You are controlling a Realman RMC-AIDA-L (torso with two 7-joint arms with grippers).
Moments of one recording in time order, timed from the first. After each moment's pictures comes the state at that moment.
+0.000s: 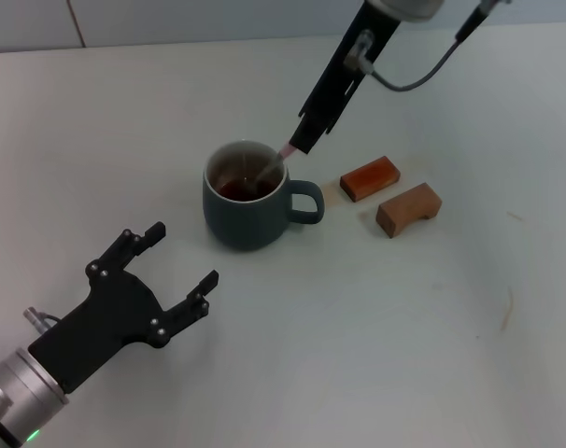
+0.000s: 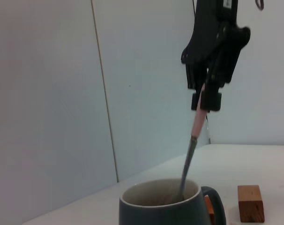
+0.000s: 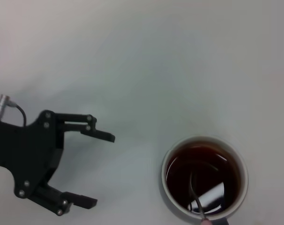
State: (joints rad) left arm -0.26 -2.04 -0.67 -0.21 2.89 1.36 -0.17; right arm 1.24 2.05 -1.19 -0.96 -2.58 -1.74 2.54
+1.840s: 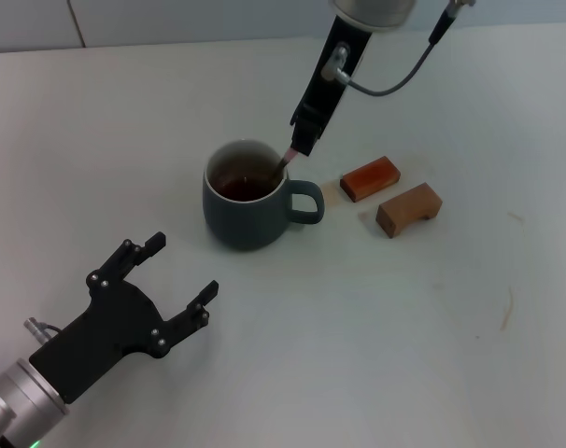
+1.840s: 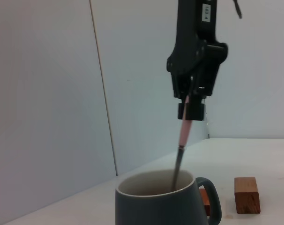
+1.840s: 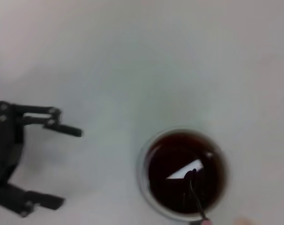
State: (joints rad) left arm -0.25 -2.06 -0.66 -0.17 2.89 1.38 -0.16; right arm 1.36 2.07 -1.18 -0.76 -2.70 -1.64 2.52
